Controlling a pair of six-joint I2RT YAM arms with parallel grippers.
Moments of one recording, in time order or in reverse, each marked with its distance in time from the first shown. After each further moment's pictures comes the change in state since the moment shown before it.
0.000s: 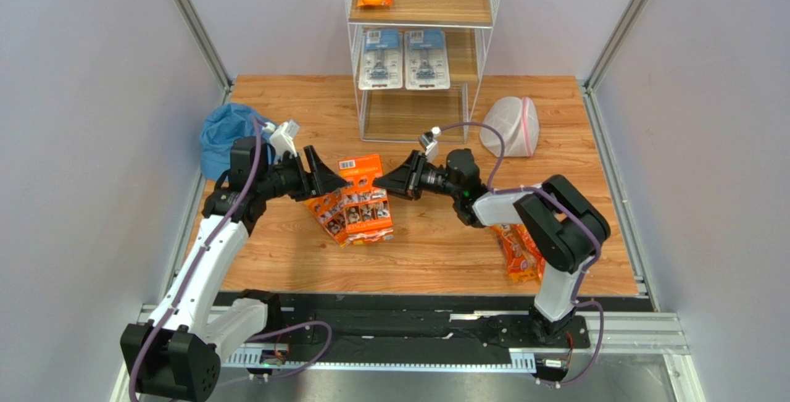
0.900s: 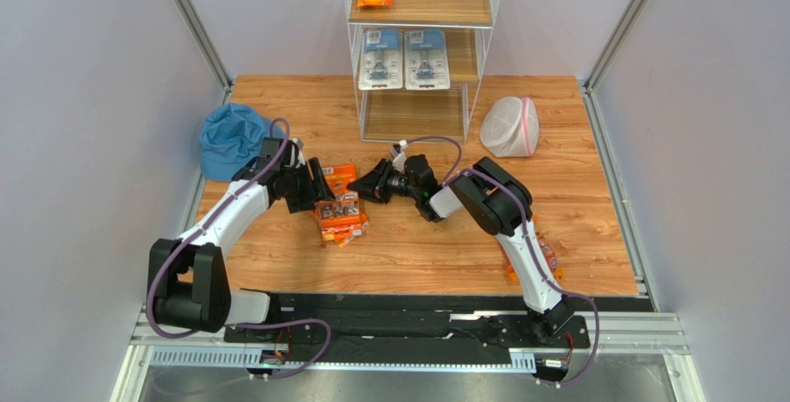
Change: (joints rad) left arm -0.005 0.362 0.000 -0.069 -0.350 0.006; right arm 0.075 0.527 0.381 0.043 0.114 0.097
